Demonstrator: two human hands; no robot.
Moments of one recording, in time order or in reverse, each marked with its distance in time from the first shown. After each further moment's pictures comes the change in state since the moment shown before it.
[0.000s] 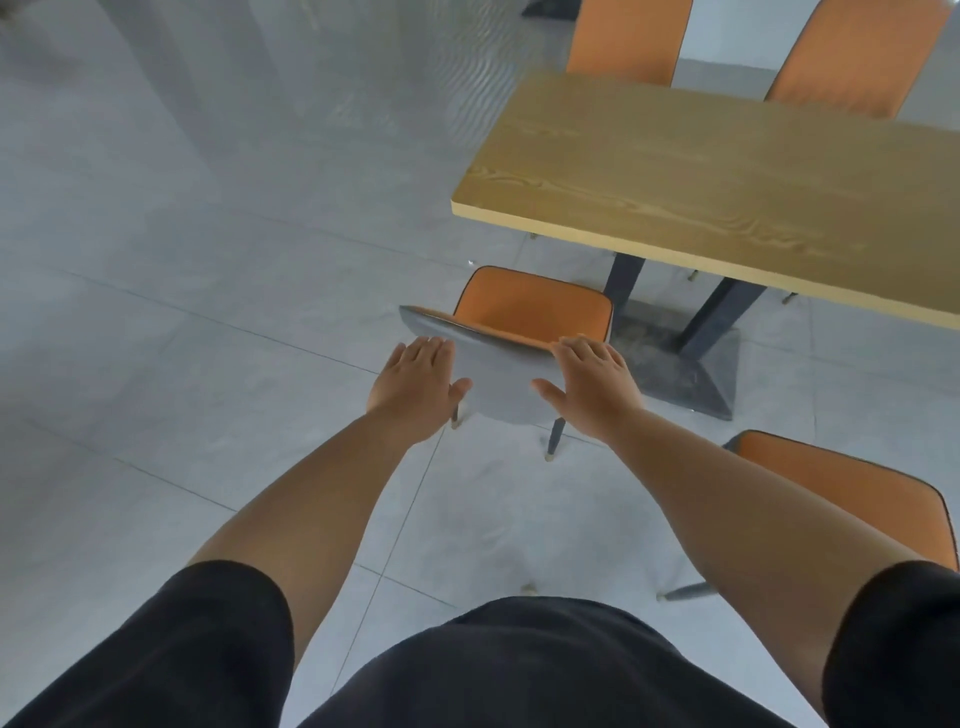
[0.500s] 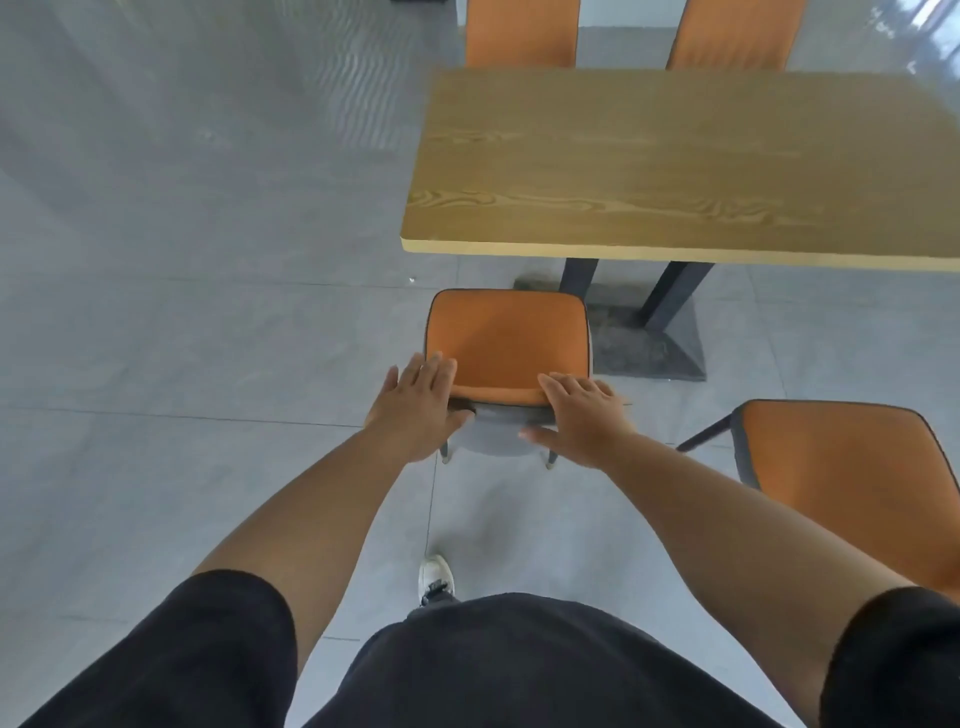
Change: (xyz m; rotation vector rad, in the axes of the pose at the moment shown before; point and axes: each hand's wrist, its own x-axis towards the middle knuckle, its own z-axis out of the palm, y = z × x) left_hand 0.143 -0.089 0.029 0.137 -0.221 0.305; right_hand 0.084 -0.024 0.051 0.031 -0.250 0.254
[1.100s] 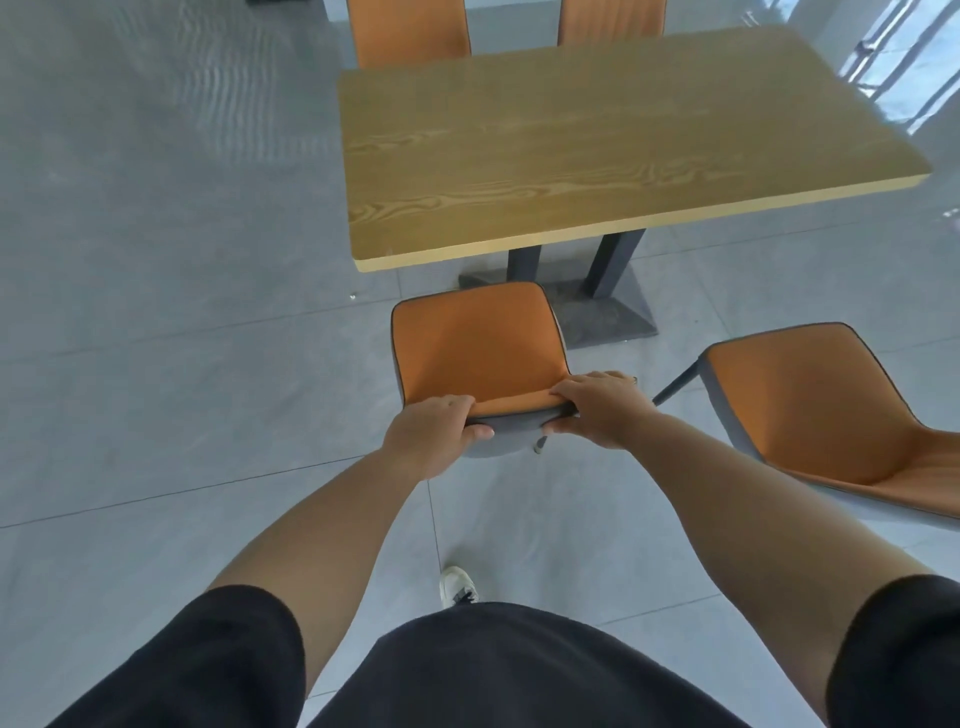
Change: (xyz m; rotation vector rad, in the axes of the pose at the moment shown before) left_hand 0.031 -0.028 0.009 -0.199 0.013 0.315; right_hand 0.005 -0.012 -0.006 0.089 -0.037 0.140
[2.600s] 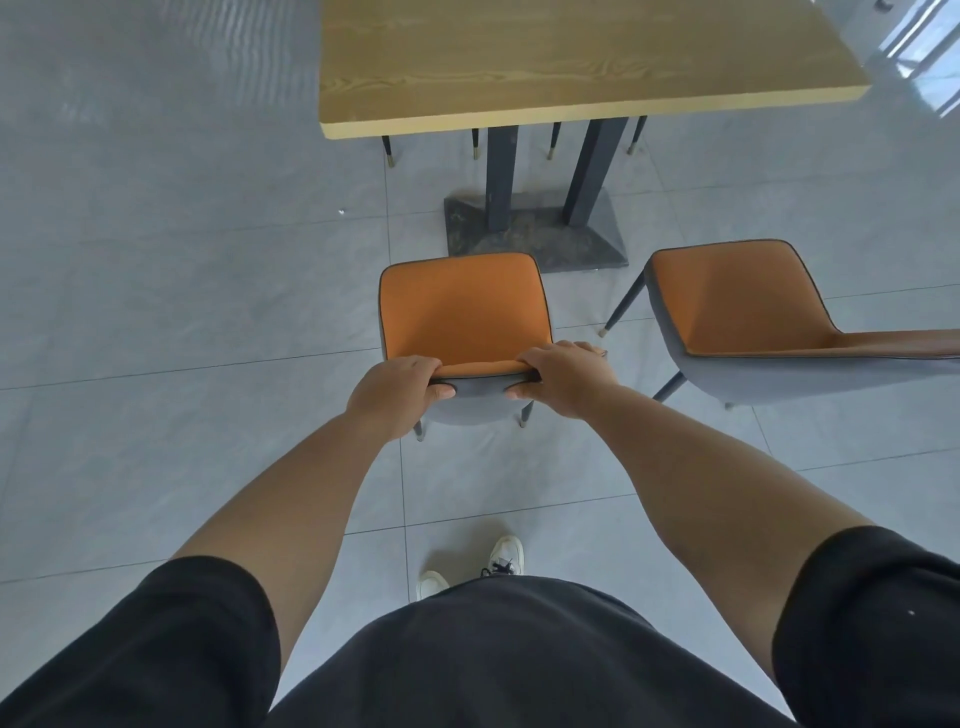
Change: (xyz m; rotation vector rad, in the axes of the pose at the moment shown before) left_hand -0.190 0.151 0.097 -0.051 0.101 -0.082; right_hand -0.237 -0.013 0.080 -0.005 0.029 -0.035
